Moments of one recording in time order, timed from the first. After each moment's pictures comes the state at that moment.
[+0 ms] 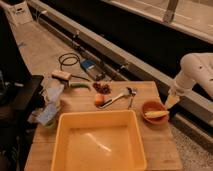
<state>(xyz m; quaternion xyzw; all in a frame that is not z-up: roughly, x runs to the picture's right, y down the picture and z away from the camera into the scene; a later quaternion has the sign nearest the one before) 0.349 0.060 0.739 -0.29 0.04 0.25 0.92</state>
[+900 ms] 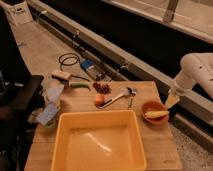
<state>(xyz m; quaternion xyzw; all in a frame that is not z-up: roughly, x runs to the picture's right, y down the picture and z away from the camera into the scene) 0.349 0.060 0.739 -0.29 0.04 0.25 0.92</state>
